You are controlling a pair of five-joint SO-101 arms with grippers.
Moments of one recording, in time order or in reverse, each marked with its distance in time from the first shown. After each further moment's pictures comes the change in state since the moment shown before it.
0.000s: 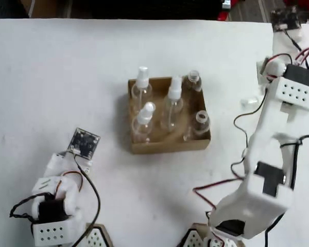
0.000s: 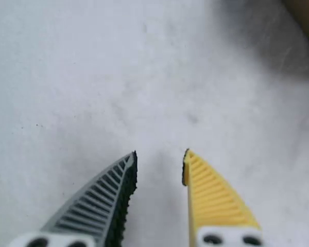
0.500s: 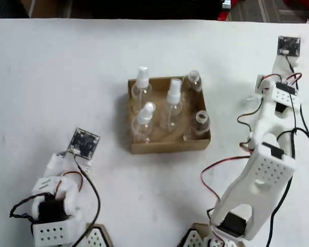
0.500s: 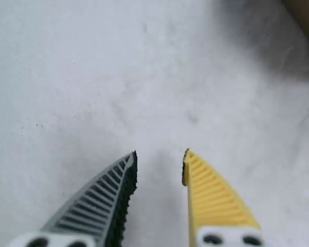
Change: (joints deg) left arm 0.0 0.0 0.0 0.0 0.0; right arm 3.6 26.0 -1.1 -25.9 -12.0
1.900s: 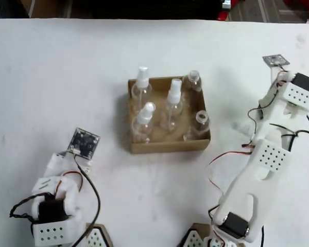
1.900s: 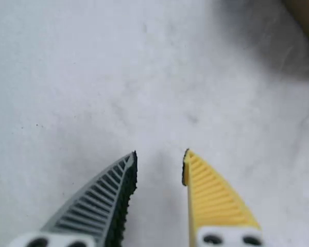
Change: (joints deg) left arm 0.0 0.0 0.0 0.0 0.0; right arm 4.8 30.0 -59.9 64.8 25.8
